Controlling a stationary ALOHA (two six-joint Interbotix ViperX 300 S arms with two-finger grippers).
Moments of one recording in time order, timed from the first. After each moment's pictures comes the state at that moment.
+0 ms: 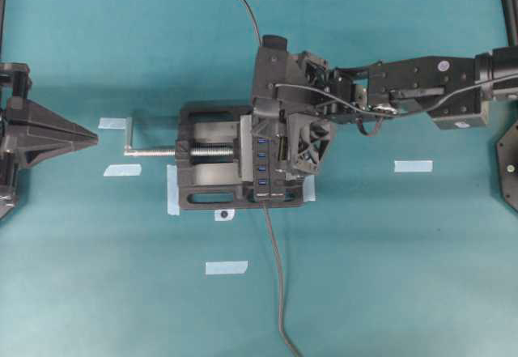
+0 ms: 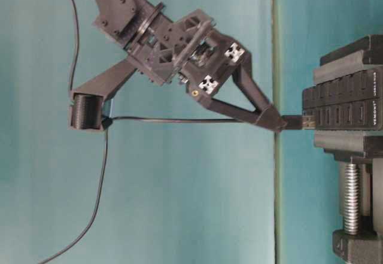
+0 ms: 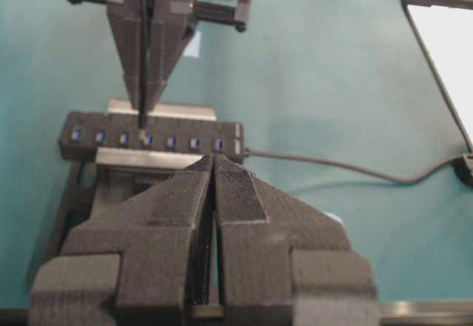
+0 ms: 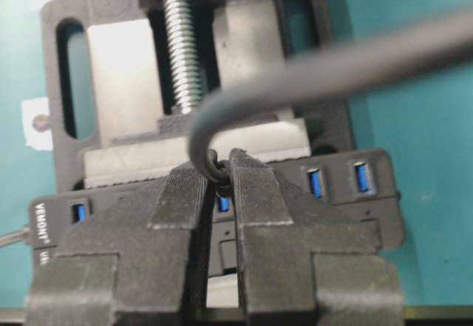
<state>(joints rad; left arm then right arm) 0.00 -1.01 1.17 0.00 0.03 -0.10 -0.10 0.06 0.50 0.02 0.29 0.04</state>
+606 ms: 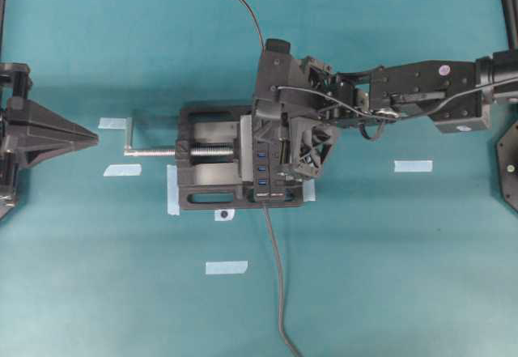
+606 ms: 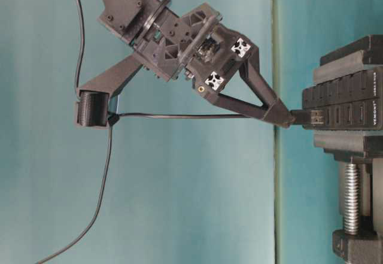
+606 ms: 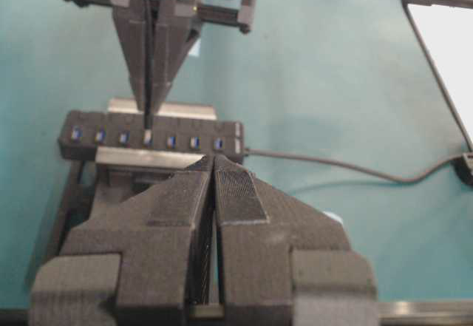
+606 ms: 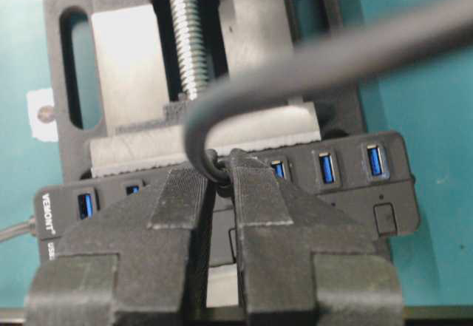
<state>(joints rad) 0.00 -1.01 1.17 0.00 0.03 -0.11 -0.10 0.06 0.51 0.02 0.28 0.06</state>
